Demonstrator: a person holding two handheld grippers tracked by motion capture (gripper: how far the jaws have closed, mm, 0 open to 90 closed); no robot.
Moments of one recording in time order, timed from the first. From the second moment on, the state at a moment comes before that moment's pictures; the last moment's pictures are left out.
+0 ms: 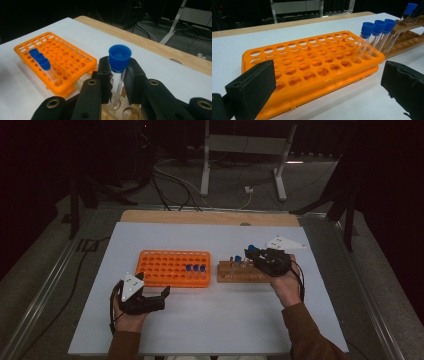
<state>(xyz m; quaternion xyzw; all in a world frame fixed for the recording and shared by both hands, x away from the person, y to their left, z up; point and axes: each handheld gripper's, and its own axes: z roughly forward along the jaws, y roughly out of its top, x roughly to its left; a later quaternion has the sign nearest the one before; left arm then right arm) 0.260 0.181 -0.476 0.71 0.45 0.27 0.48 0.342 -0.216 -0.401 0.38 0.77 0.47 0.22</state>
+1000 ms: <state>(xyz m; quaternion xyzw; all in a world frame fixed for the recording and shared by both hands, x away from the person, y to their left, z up) 0.259 0.165 -0.464 0.71 0.43 0.27 0.49 0.323 -0.191 -0.396 0.34 0.78 0.50 0.16</state>
